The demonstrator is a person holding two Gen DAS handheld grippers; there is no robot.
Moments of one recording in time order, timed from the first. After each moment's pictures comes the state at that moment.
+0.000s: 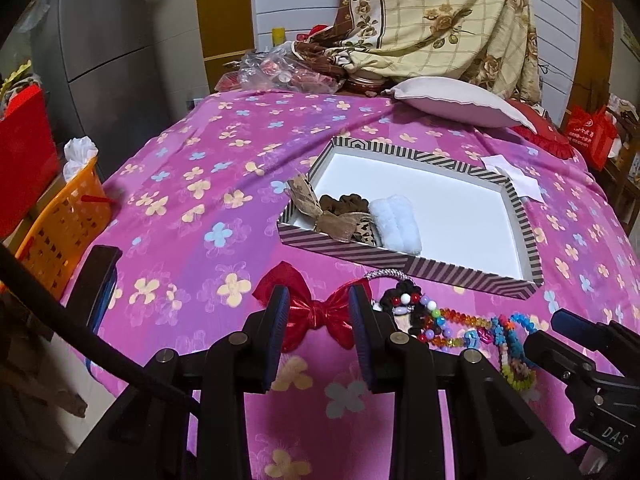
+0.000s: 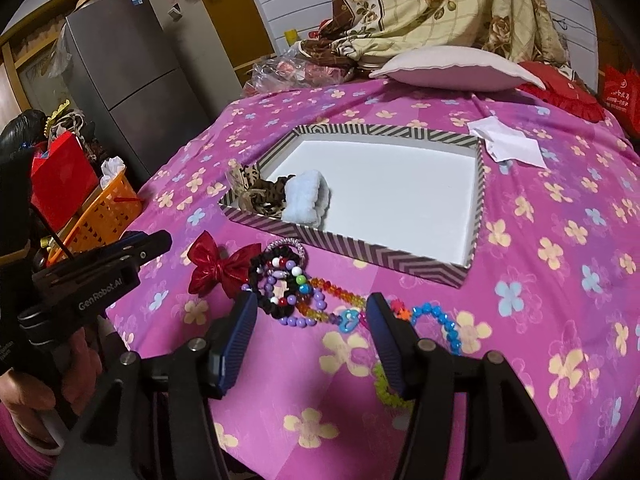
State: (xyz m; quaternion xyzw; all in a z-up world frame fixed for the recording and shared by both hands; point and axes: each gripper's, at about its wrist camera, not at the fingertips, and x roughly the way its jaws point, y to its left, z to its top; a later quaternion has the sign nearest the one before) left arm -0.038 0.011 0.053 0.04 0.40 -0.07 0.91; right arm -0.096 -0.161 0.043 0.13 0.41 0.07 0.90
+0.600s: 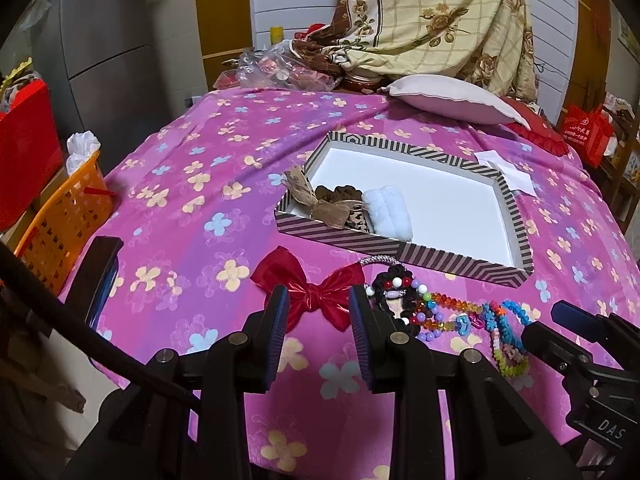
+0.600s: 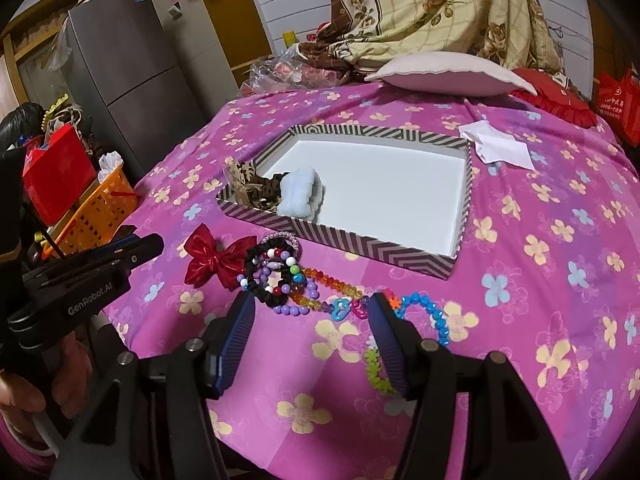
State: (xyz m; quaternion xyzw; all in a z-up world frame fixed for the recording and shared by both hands) left arm -0.058 0.010 0.053 0.03 0.41 -0.08 0.91; right arm -0.109 -0.158 0.047 0.11 0.40 0.05 0.91
